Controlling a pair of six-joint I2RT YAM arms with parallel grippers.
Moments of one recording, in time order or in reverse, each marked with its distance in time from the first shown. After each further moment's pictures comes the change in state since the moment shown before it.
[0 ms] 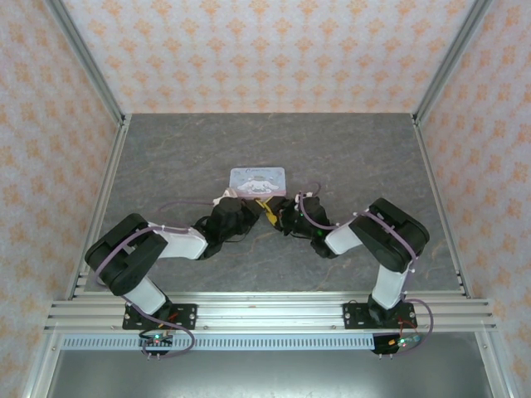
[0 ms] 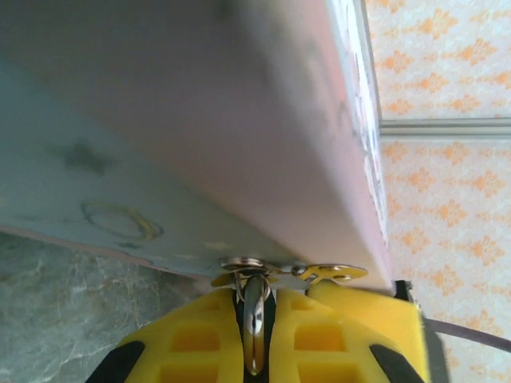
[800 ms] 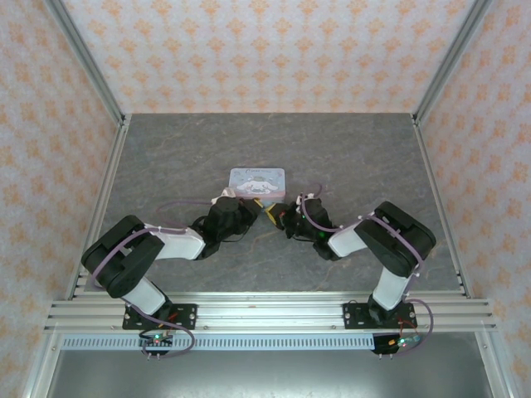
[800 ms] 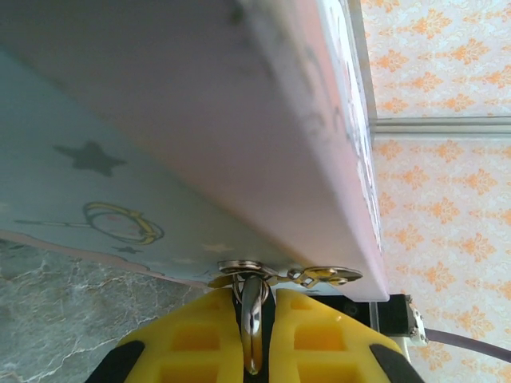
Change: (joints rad) left arm 0.022 -0.023 -0.014 0.008 0.021 0.002; right arm 0.006 -0.042 -0.026 -0.037 0.004 -0.055
